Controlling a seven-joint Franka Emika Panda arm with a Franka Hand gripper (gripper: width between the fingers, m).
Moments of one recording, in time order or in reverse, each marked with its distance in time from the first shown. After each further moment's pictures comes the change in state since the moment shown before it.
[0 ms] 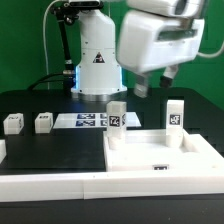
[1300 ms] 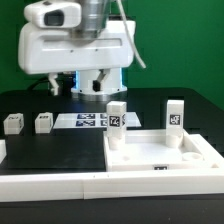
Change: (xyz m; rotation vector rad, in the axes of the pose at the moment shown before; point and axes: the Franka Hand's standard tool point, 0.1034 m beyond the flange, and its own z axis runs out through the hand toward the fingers) arm -0.125 0.029 0.056 0.058 -0.032 0.361
